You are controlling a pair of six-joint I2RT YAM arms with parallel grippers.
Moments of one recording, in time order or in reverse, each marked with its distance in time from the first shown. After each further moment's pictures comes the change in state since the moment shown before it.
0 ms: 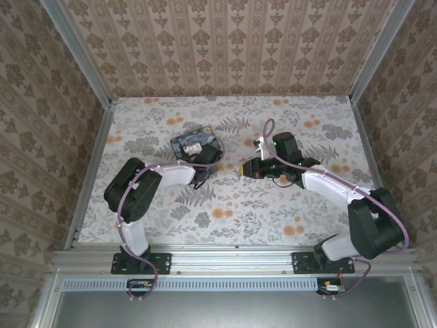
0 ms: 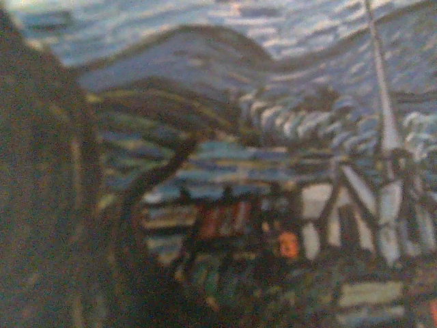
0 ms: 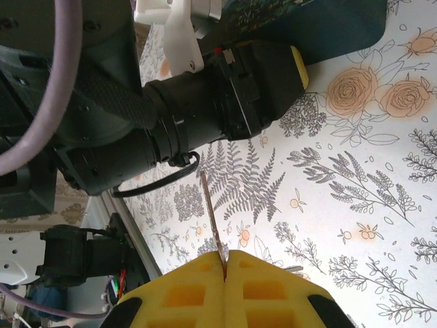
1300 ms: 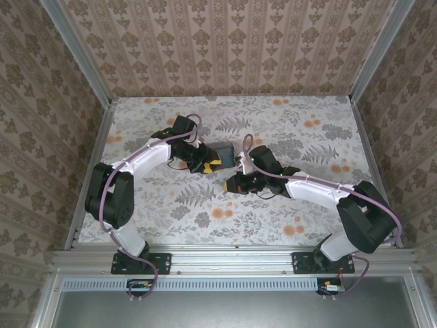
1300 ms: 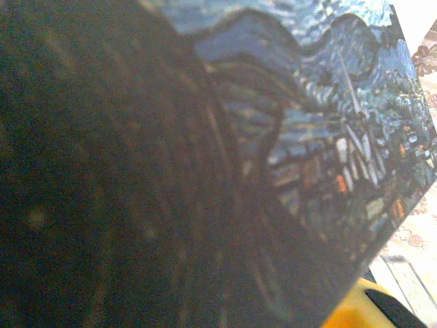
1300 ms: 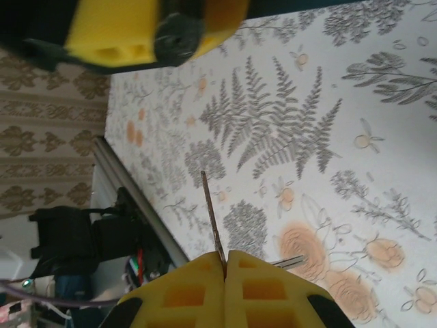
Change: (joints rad) left arm 0.232 -0.132 0.229 -0.463 1.059 -0.003; right arm 0.224 0.053 -0.020 0.055 0.097 0.232
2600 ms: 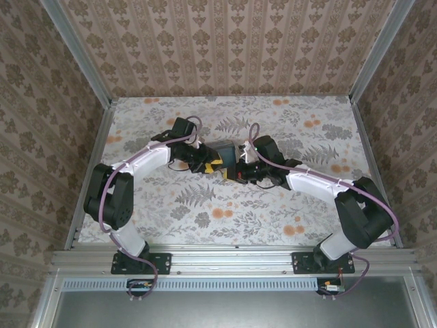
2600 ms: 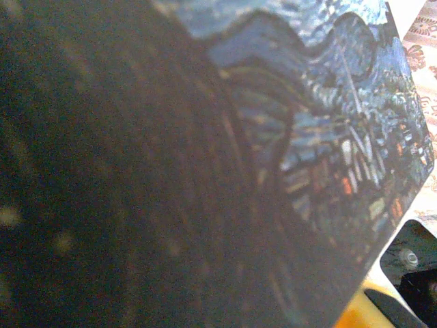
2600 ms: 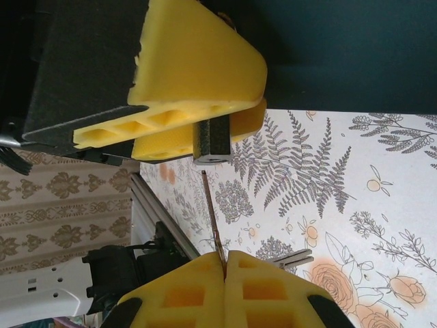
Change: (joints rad) left arm 0.002 -0.012 -0.050 0.098 0.026 -0.039; right arm -0.063 0.059 0.071 0.047 -0.040 0.130
